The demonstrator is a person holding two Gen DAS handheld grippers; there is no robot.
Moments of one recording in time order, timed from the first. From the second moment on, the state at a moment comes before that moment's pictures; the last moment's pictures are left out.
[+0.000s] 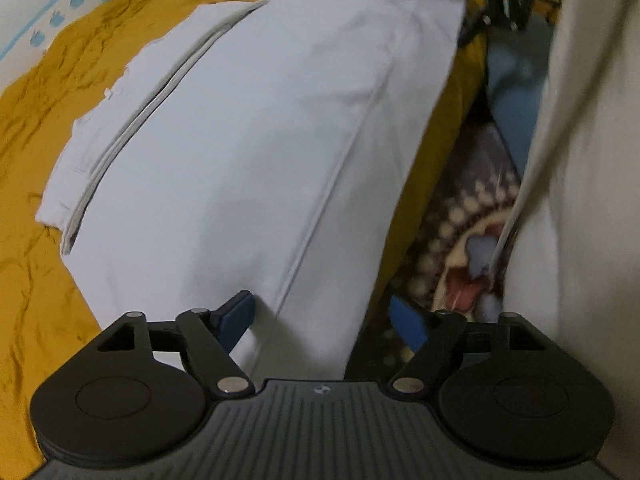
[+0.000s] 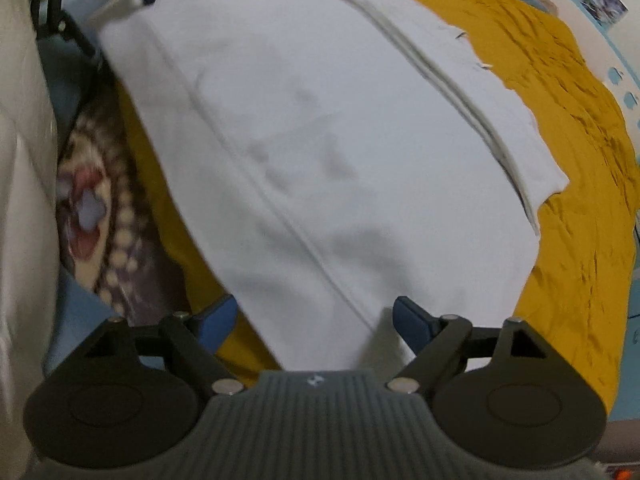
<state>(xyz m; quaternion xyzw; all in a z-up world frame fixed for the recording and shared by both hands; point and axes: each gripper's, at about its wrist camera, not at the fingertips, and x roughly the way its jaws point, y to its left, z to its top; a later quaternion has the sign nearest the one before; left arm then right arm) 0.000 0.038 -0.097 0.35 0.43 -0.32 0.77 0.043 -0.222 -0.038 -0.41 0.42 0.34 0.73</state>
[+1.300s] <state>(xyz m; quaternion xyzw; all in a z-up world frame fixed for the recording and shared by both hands) 0.085 0.080 -0.028 0.20 0.40 -0.18 0.88 0.113 -0.208 0.024 -0.38 0.32 0.30 0.81</state>
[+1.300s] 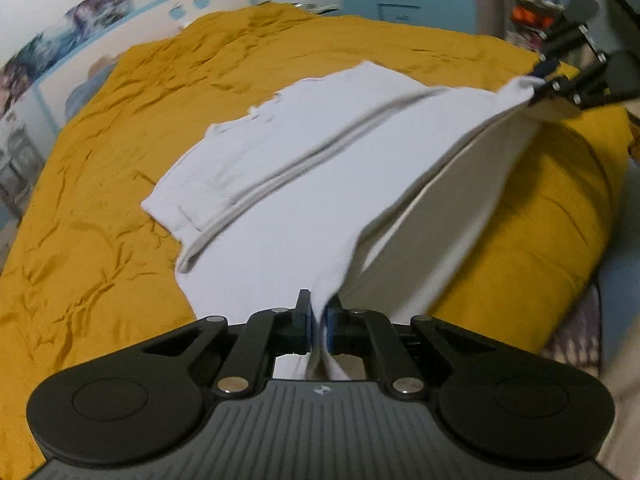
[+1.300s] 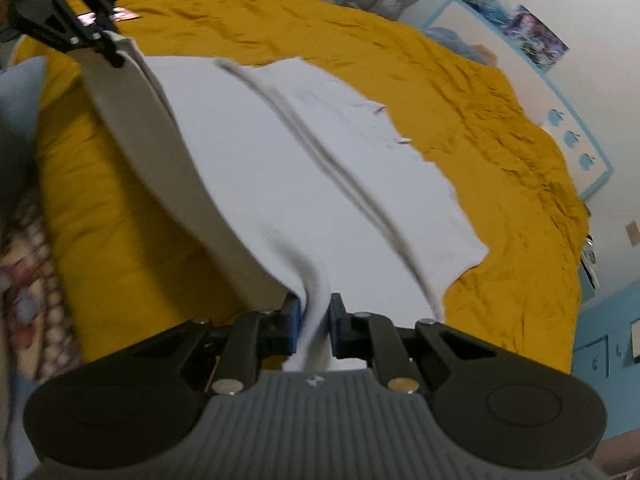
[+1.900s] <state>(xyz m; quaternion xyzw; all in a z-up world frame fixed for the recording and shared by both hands) 0.181 0.173 -0.070 -0.08 0.47 -0.13 0.87 0.231 -0.198 -0.021 -0.26 0.40 0.26 0.84</state>
